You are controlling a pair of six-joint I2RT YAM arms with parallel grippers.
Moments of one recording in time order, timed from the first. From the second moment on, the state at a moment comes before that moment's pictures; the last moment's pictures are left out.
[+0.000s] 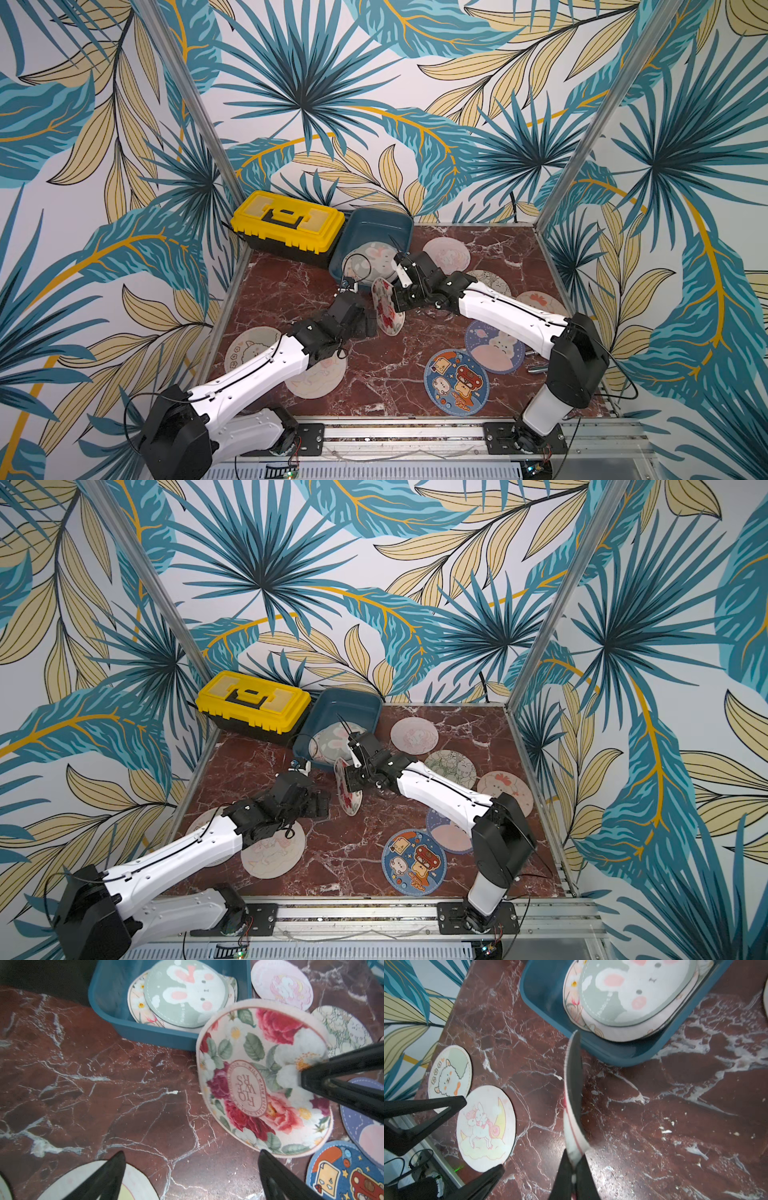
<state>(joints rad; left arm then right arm) -0.68 1.14 0.79 -0.43 -0.28 -0.55 0.74 1.70 1.39 -0.54 -0.05 0.41</state>
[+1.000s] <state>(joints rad) -0.32 1.30 0.89 -0.30 -0.08 -0.46 0.63 2.19 2.02 -0.42 -0.10 0.33</state>
